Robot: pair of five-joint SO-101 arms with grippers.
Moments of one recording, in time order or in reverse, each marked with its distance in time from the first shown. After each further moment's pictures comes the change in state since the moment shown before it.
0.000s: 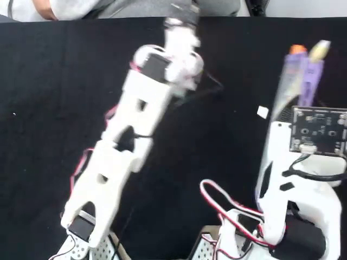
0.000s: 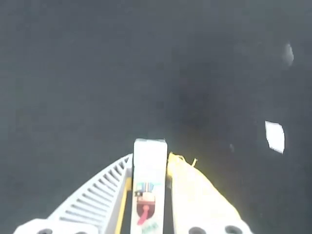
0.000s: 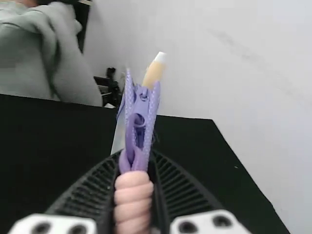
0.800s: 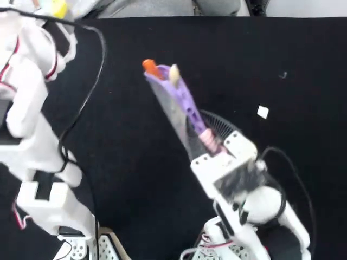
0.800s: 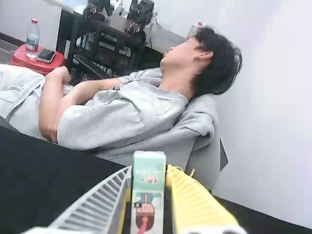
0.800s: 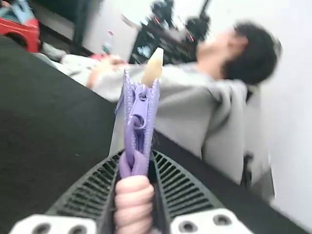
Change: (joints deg) left arm -24.4 -42.0 3.7 2.5 5.2; right arm -42.8 -20.7 26.5 -12.1 3.7
